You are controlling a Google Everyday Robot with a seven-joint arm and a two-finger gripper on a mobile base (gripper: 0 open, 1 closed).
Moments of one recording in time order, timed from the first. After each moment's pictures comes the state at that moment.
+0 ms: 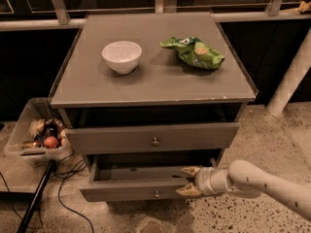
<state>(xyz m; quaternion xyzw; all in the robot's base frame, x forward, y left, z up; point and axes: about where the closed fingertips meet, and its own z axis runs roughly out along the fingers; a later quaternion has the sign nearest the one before) 0.517 -0.129 0.415 -0.56 0.72 0.20 0.37</state>
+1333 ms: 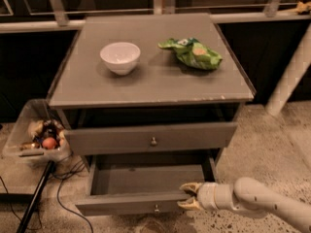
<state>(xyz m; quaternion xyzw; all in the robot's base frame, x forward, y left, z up) 0.462 -0.129 0.406 -0.56 0.70 0.21 0.38</state>
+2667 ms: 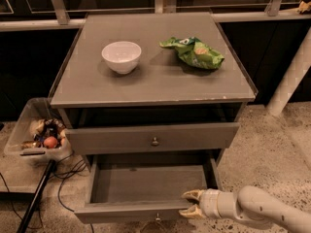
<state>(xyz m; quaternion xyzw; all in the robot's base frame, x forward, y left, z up) 0.439 -0.134 0.410 -0.55 0.71 0.20 0.38</state>
